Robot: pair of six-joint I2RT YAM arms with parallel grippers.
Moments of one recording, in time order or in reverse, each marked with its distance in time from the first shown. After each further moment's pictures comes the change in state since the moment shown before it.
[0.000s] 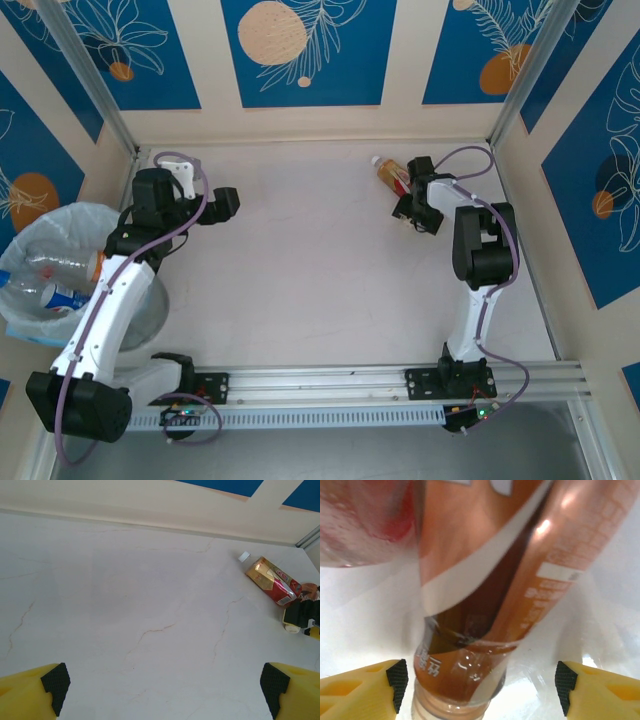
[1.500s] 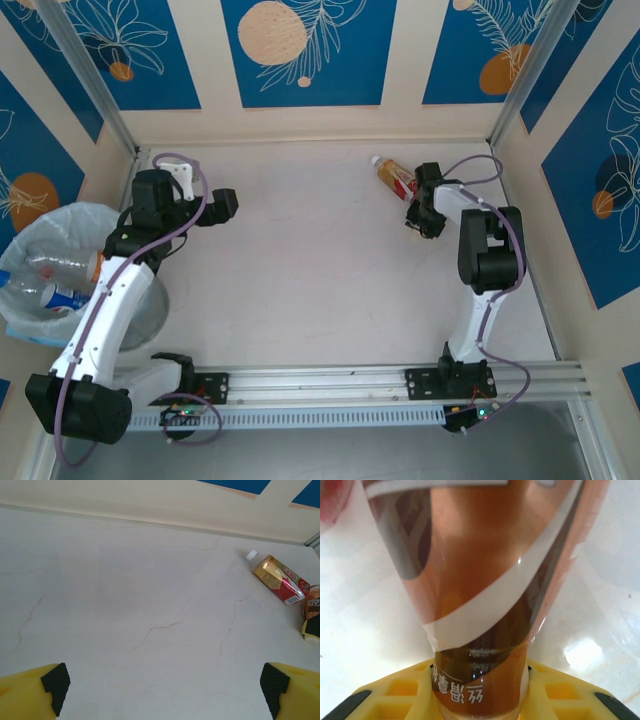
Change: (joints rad) left arm 0.000 -0.006 -0.001 -0.023 -0.027 0.000; right arm -0.031 -0.062 -0.100 0.014 -0.017 0.034
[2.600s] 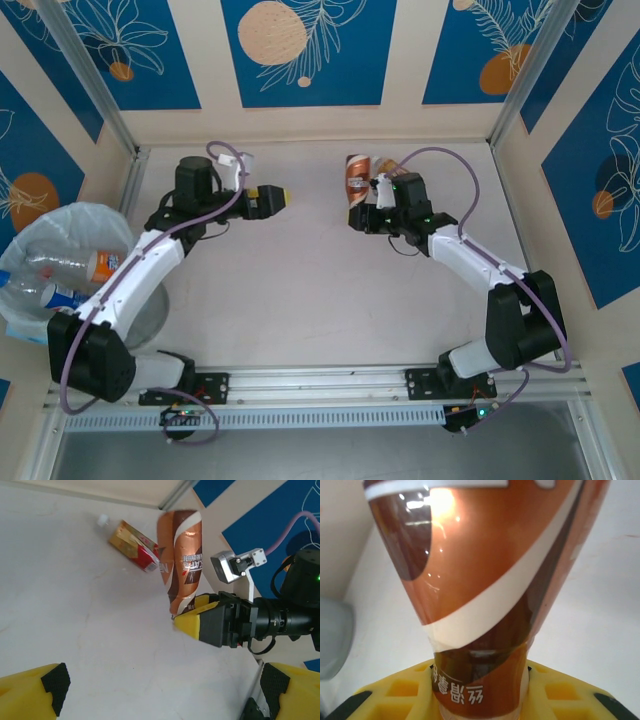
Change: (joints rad) left arm -0.173 0.242 0.015 0.312 0.477 -0.198; right arm 0.299 -0.507 -0.346 0.488 -0.554 -0.251
